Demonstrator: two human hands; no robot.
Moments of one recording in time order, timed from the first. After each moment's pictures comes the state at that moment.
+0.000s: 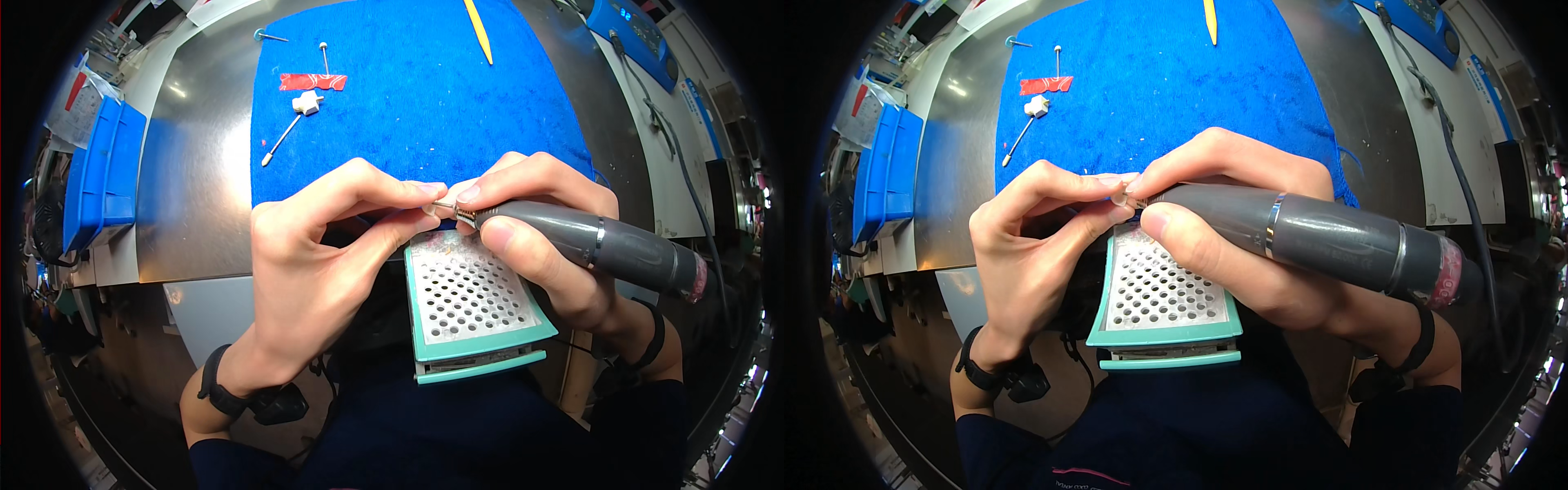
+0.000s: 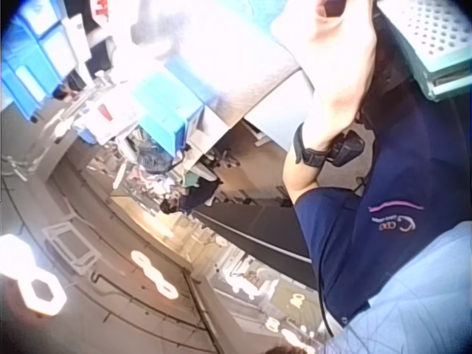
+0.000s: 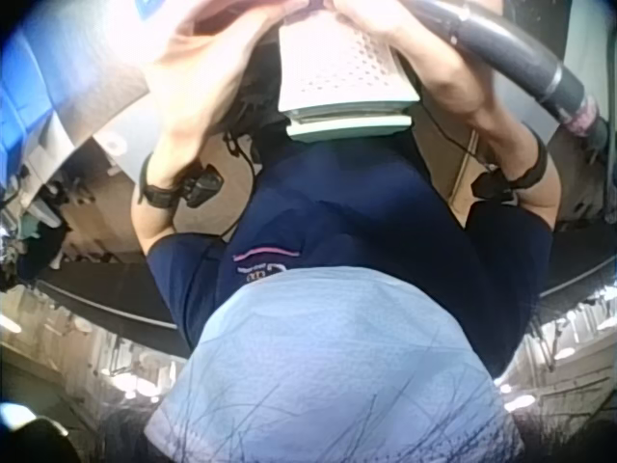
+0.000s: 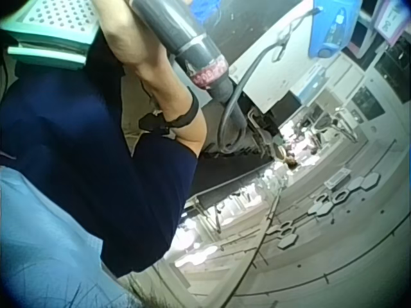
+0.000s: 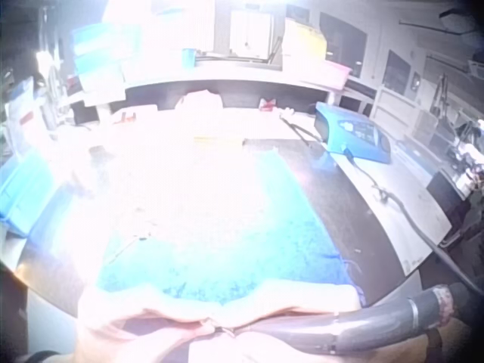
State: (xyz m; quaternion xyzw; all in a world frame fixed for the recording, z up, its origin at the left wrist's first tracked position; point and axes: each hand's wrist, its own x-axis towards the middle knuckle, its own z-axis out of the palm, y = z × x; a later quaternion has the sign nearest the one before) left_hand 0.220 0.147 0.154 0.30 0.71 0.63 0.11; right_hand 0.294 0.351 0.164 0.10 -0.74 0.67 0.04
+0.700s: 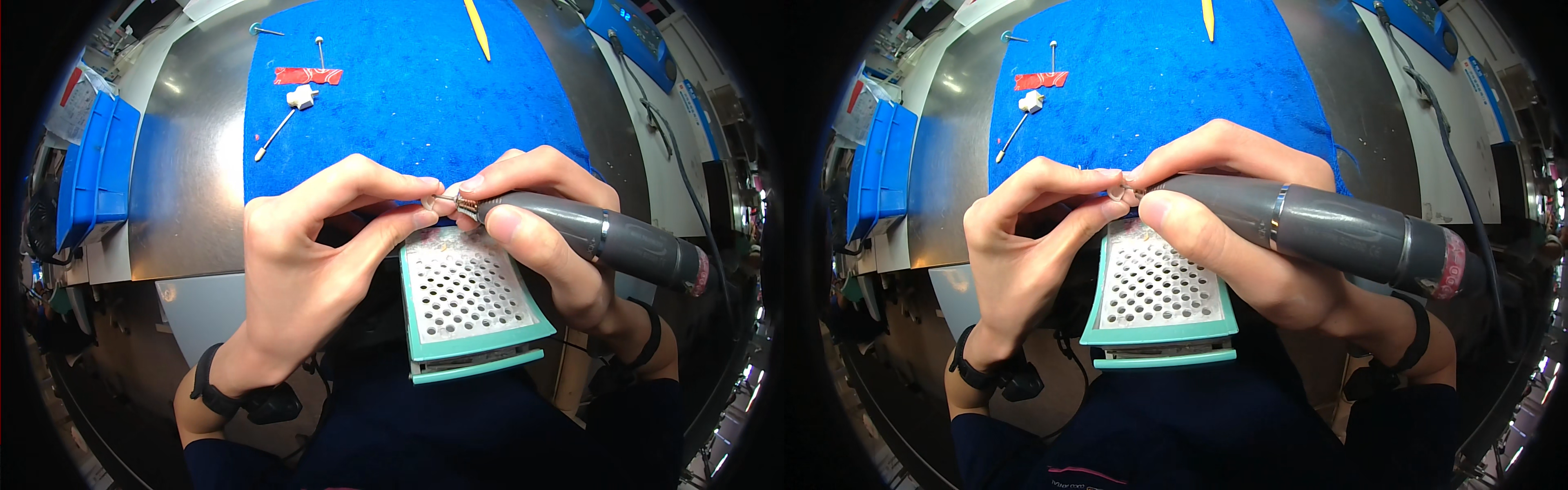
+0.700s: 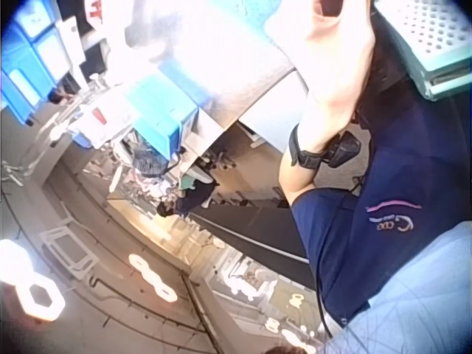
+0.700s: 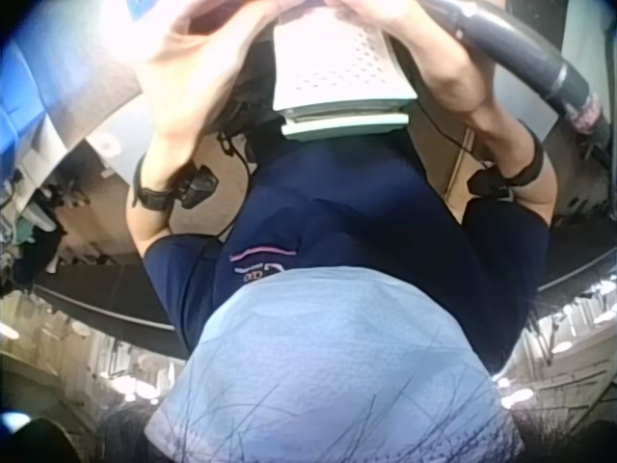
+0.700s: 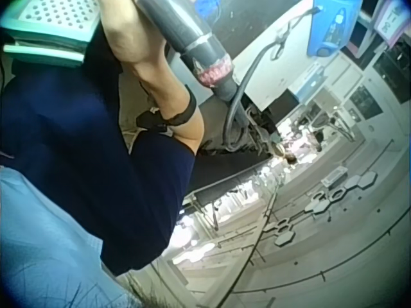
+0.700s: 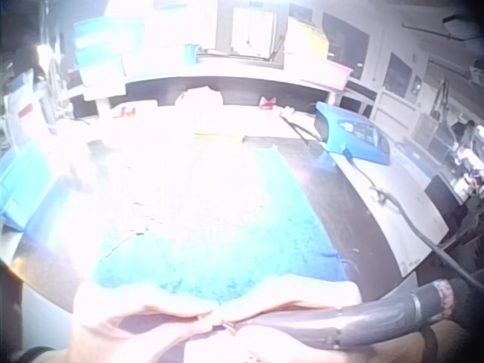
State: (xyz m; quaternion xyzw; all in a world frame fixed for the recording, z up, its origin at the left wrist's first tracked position) left_hand 0.221 0.149 0.157 0.31 0.72 0.62 0.10; right_hand 0.296 0.352 0.165 0.07 -0.73 0.68 0.04
